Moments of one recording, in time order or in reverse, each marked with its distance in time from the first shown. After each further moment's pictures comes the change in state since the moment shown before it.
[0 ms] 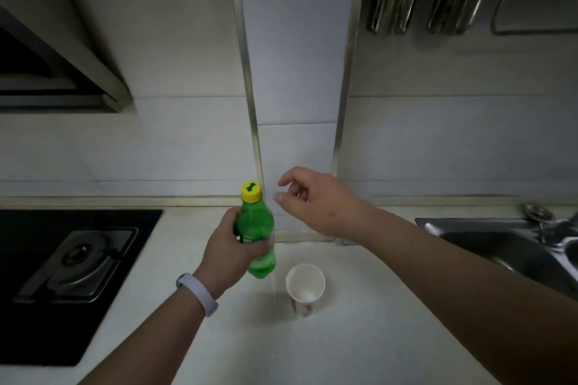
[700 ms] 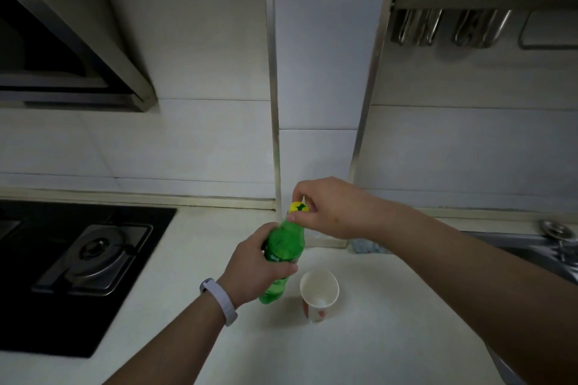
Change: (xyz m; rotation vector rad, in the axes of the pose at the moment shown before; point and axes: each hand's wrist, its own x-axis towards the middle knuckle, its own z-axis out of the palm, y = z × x) left_hand -0.009 -0.017 -0.001 0.076 -0.164 0.025; right_hand 0.011 -0.026 -0.001 -0.451 -0.249 -0.091
